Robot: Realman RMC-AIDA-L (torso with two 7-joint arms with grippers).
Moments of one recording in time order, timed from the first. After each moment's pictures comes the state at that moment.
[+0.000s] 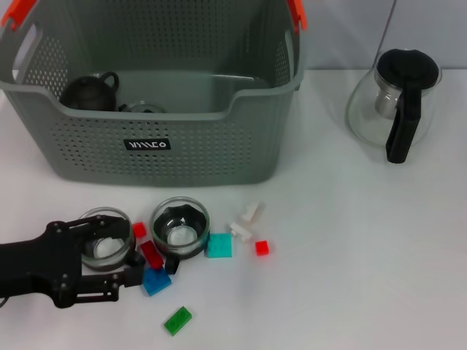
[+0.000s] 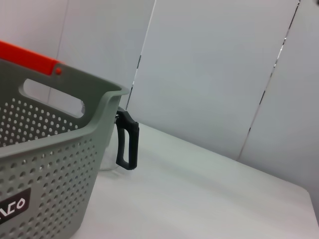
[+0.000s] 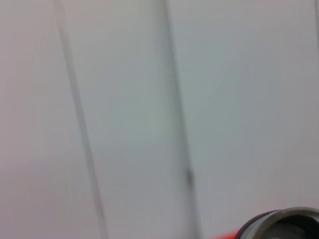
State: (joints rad) left arm -0.38 -2.10 0.29 0.77 2.30 1.96 -1.24; right arm 0.91 2.07 -1.01 -1.18 -1.88 -1.27 2.21
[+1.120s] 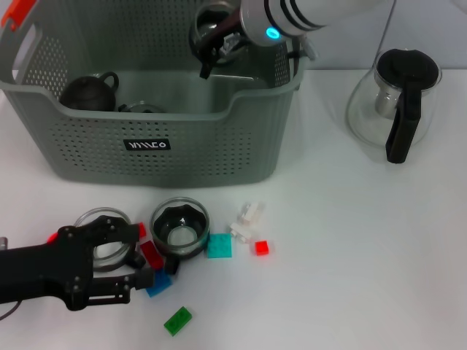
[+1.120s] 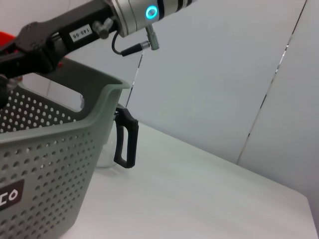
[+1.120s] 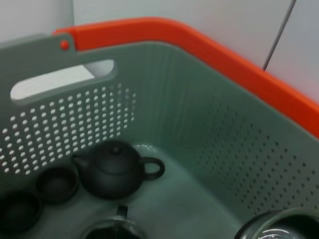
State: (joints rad) left arm -0.38 -2.11 0.30 0.75 2.30 1.93 -1.25; right arm 1.35 2.11 -1.37 -0.38 -2.33 -0.63 2.37
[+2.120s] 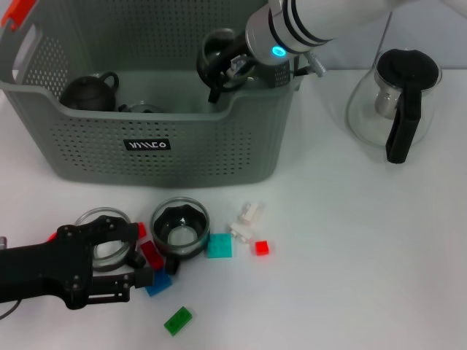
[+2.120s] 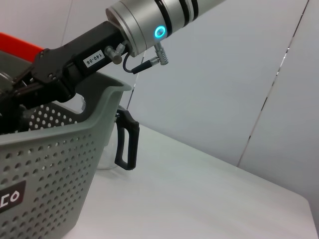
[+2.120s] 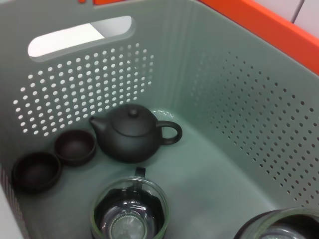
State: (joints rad) left arm -0.38 -2.11 0.29 0.75 2.30 1.94 -1.25; right arm 1.35 2.11 -1.41 -0.36 -2.33 -0.69 2.39
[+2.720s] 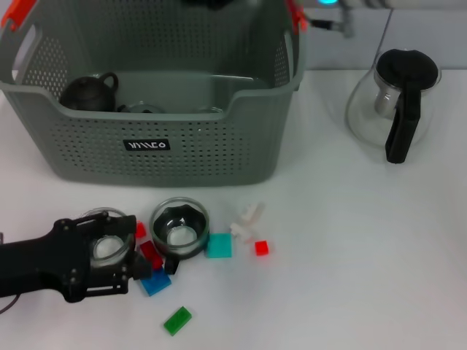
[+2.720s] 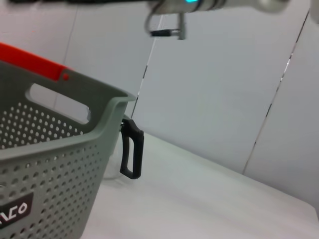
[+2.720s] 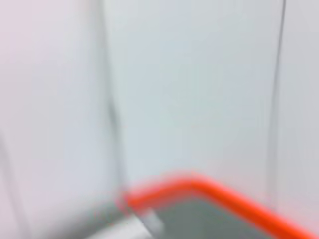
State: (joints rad) left arm -0.37 -2.11 0.29 0.75 2.27 1.93 -1.25; right arm 0.97 2.10 -1.34 -0.89 -1.92 -0.76 2.09
